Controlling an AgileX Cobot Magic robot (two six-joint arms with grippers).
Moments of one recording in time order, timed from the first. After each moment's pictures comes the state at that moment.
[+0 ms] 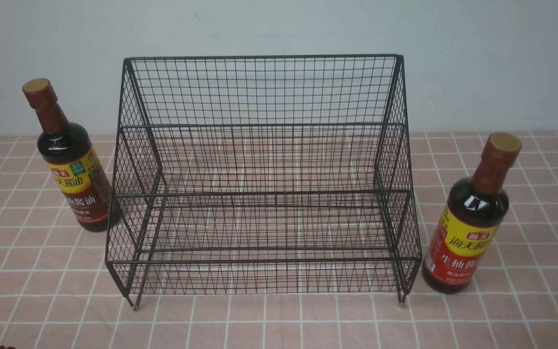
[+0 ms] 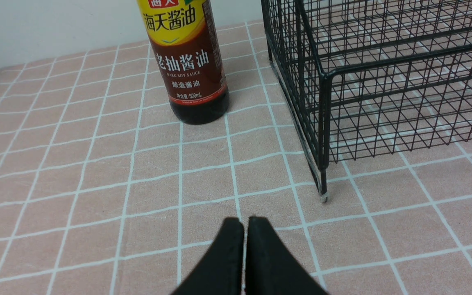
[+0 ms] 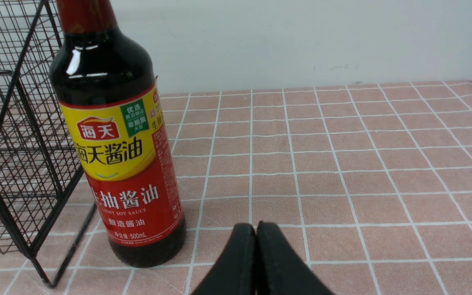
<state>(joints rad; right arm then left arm) 0.02 -0.01 0.02 -0.04 0.36 0.13 -0.04 -0.01 0.03 -0.06 0.38 0.19</state>
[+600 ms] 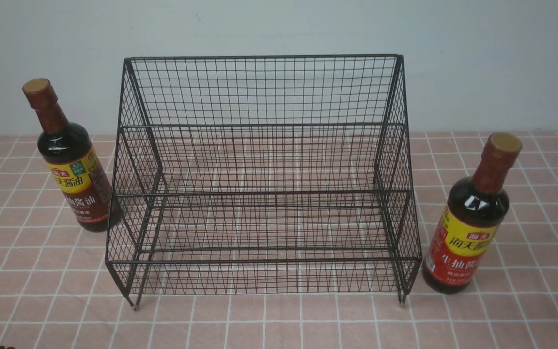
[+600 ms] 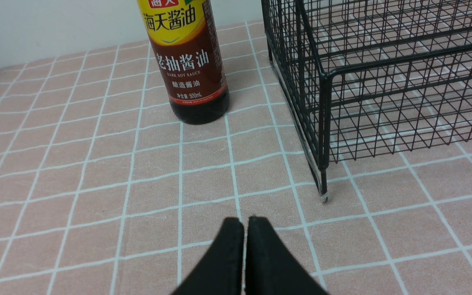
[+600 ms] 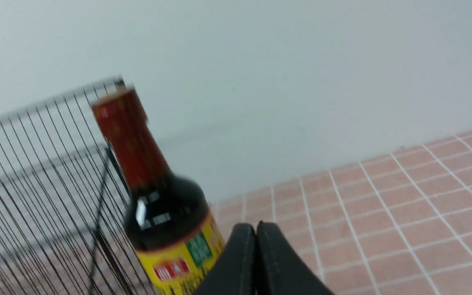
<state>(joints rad) 0.02 -0.01 0.03 0.22 0.12 0.17 -0.04 -0.01 0.03 -0.06 0.38 0.19</state>
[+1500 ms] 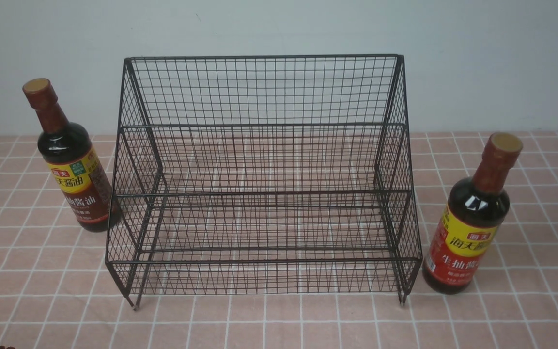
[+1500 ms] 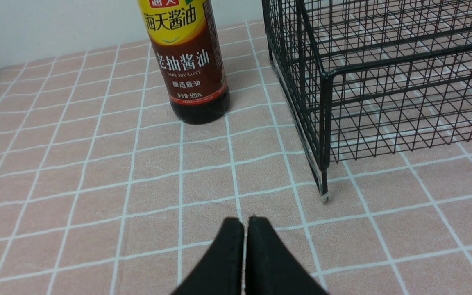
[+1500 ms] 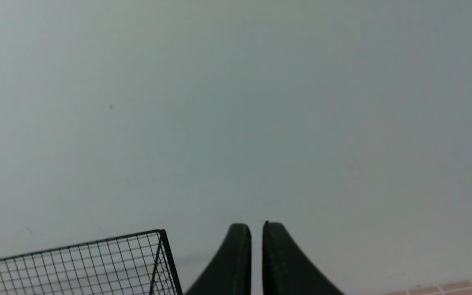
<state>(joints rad) 0.02 0.35 -0.43 0.10 0.12 0.17 -0.04 -0.01 0.03 -0.06 0.38 0.19</state>
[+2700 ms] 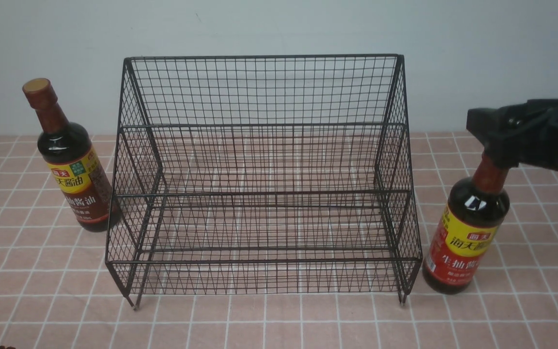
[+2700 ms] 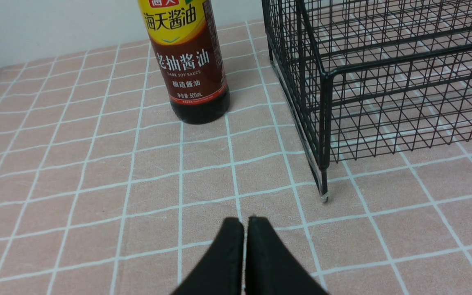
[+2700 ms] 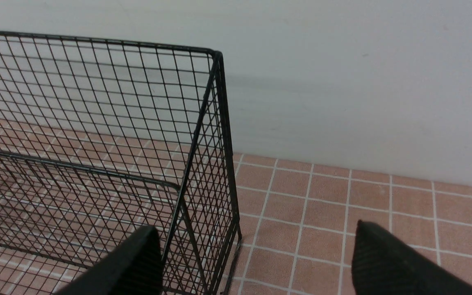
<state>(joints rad) 0.26 1.17 -0.80 0.10 0.19 -0.01 -0.04 -0.01 0.03 -0.06 0.38 0.19</state>
